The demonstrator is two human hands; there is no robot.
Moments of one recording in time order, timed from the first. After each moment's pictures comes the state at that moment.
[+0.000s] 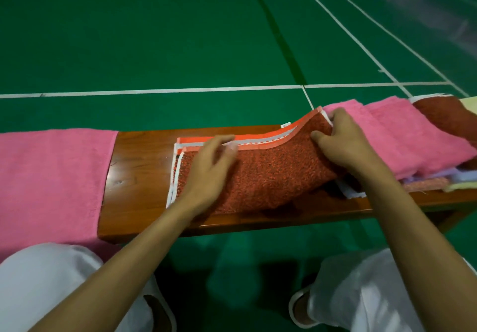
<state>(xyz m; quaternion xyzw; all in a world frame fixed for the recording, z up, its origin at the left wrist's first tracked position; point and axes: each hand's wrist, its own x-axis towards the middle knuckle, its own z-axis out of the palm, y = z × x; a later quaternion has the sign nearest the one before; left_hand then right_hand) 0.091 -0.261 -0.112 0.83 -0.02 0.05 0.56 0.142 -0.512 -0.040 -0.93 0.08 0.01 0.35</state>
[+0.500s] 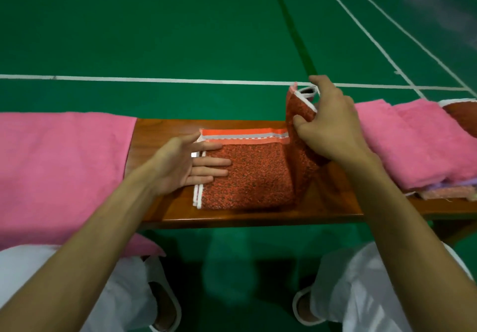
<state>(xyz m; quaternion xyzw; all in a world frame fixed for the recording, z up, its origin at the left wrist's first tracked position) 0.095 -0.166 -0.094 0.57 0.18 -0.29 0.75 0.137 -0.433 -0.019 -0.96 -0.04 -0.10 0.27</state>
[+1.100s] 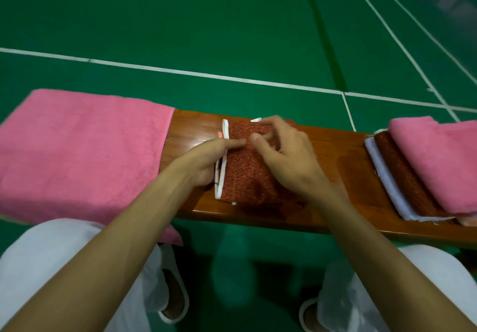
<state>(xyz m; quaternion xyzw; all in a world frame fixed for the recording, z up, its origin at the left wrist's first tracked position) 0.090 -0.166 -0.093 0.57 0.23 -0.23 0.75 0.107 -0.337 -0.068 -0.93 -0.17 0.02 0.32</state>
